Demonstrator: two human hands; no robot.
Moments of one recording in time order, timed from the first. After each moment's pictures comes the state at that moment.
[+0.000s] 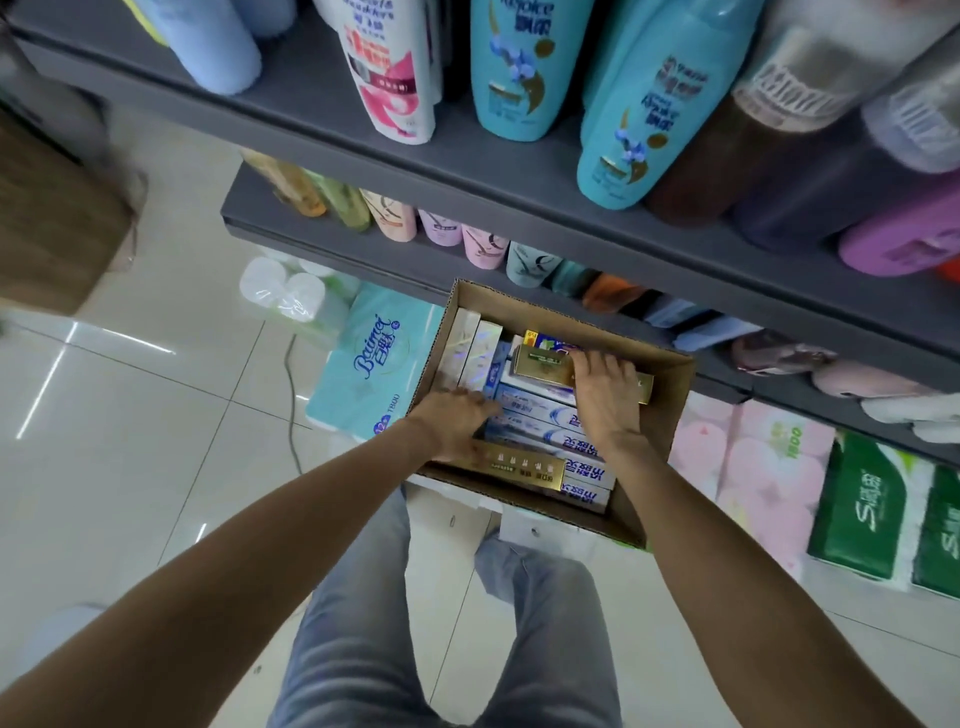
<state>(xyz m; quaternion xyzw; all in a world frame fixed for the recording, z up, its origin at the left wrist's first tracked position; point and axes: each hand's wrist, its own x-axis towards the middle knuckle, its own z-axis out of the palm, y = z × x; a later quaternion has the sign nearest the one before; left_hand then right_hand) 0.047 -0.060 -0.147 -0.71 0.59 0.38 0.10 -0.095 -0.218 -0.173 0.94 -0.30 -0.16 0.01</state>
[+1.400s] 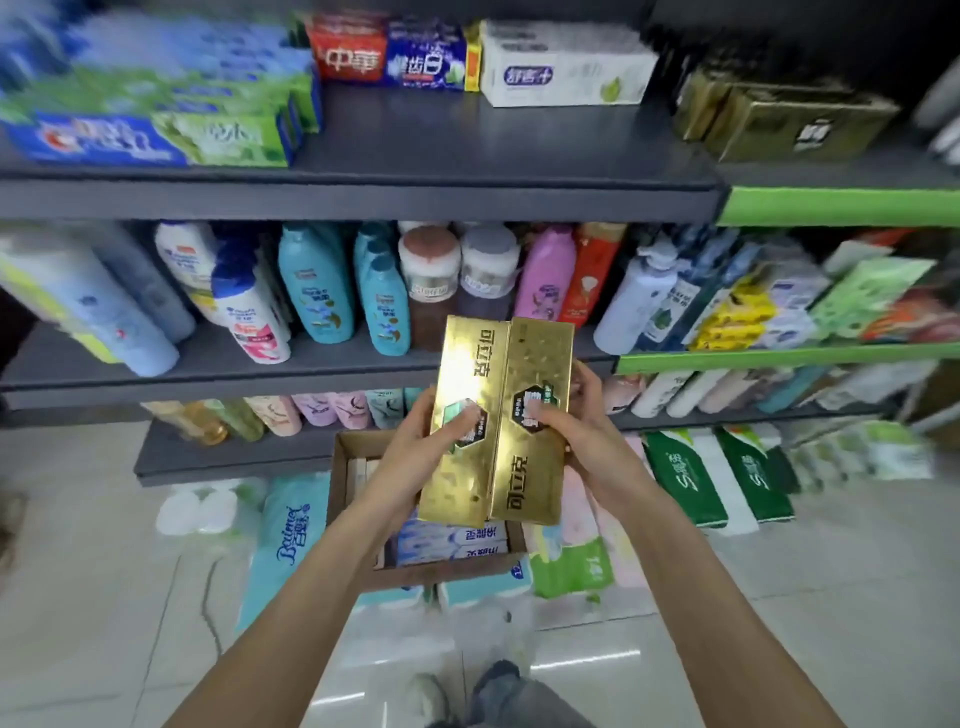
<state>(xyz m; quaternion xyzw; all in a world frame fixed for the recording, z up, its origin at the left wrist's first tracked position) -0.064 -0.067 0.129 -0.58 0.27 0.53 -0.56 -0.227 -0.149 0.156 0.51 -0.46 0.28 -0.67</state>
